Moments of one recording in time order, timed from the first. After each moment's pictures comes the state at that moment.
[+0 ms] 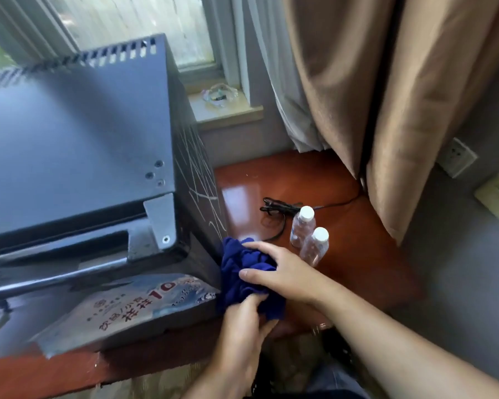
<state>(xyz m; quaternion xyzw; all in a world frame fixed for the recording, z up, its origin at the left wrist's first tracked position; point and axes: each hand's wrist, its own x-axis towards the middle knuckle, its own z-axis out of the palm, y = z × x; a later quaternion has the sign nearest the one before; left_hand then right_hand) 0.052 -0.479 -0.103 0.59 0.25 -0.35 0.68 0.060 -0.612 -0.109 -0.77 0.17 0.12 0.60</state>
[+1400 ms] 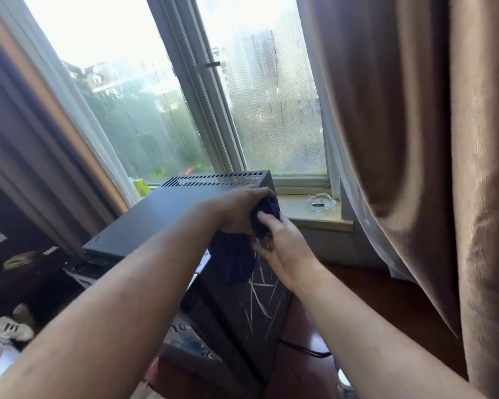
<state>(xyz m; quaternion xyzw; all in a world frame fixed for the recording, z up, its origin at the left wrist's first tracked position) 0.230 -0.568 0.177 0.96 -0.27 -0.05 -0.04 0.173 -0.683 0.086 -0.45 -0.01 0.11 0.89</state>
